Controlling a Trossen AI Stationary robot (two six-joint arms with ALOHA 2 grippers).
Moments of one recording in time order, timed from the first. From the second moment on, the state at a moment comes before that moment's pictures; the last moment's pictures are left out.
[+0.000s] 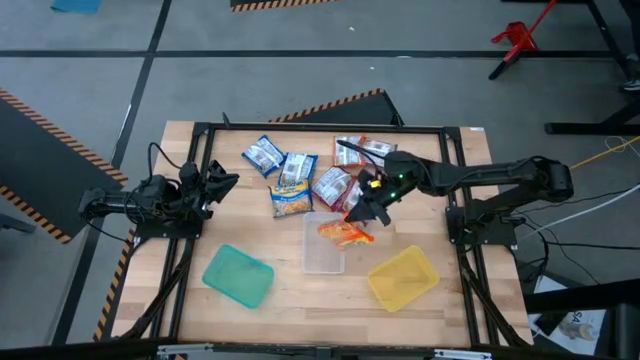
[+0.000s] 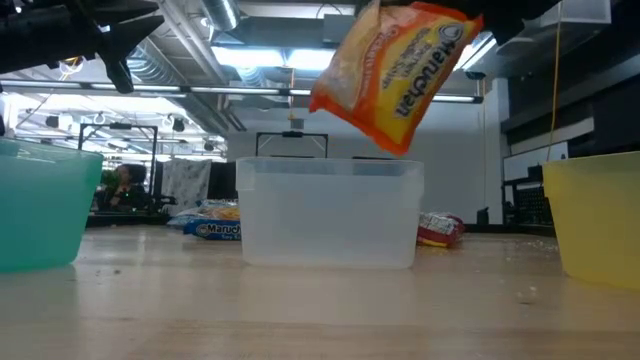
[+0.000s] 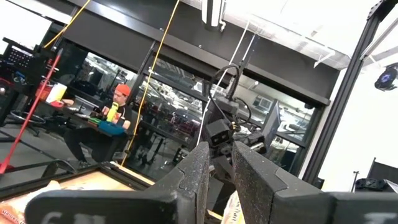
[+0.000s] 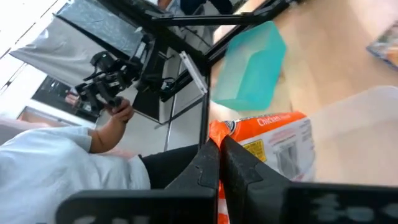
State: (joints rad) left arm -0.03 0.00 0.02 0.46 -0.25 -0.38; right arm -0.10 1.31 0.87 0.11 -0.64 0.70
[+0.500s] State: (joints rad) left arm -0.03 0.00 0.02 0.43 -0.25 -0.38; right arm 0.00 1.42 1.05 0.01 -0.64 0.64
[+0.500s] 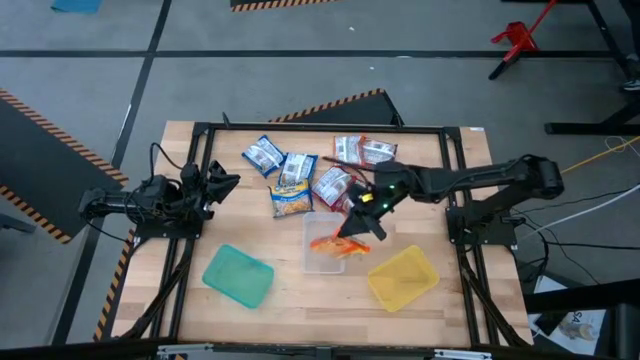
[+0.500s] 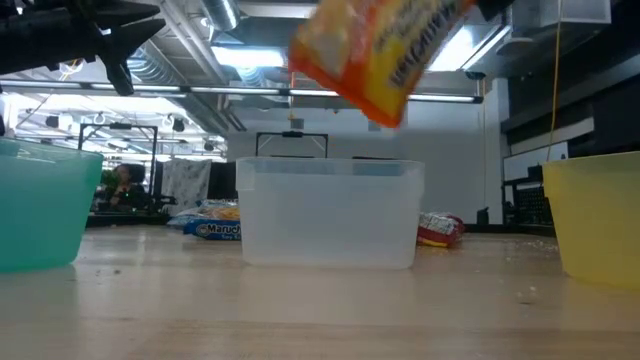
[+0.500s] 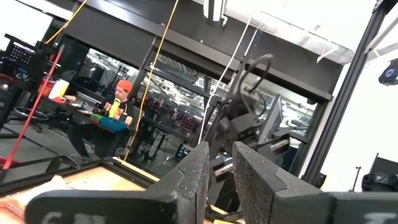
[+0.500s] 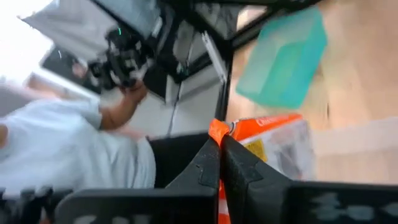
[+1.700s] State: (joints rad) left arm -0.03 0.00 0.02 0.37 -0.25 -0.38; right arm 0.00 1.70 1.38 -0.52 -0.70 0.31
